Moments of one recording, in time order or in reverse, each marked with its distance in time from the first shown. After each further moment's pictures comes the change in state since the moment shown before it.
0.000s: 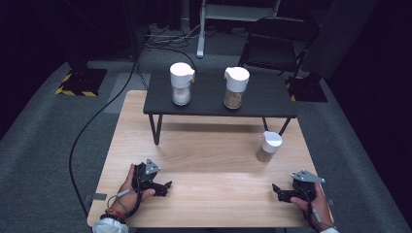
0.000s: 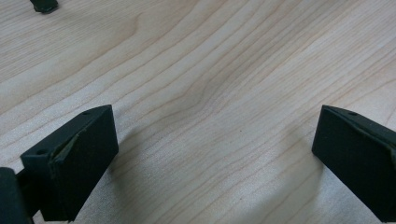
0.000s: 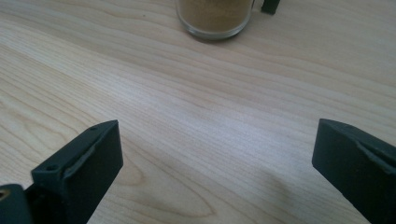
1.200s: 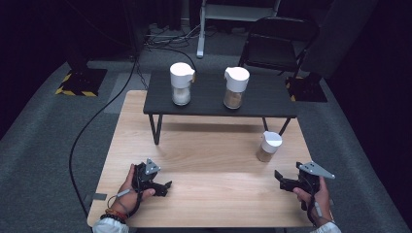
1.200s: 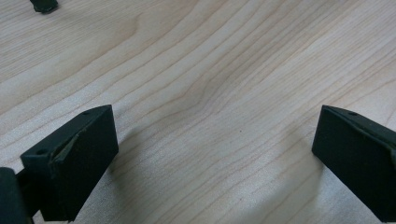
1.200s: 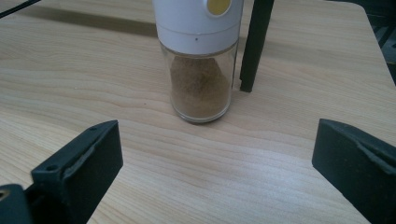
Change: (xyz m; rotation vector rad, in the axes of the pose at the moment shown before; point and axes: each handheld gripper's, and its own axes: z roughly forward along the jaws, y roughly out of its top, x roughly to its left) left arm 0.000 0.000 0.000 0.000 0.001 0.003; right arm 0.002 0.007 -0.011 -0.178 -0.025 0.094
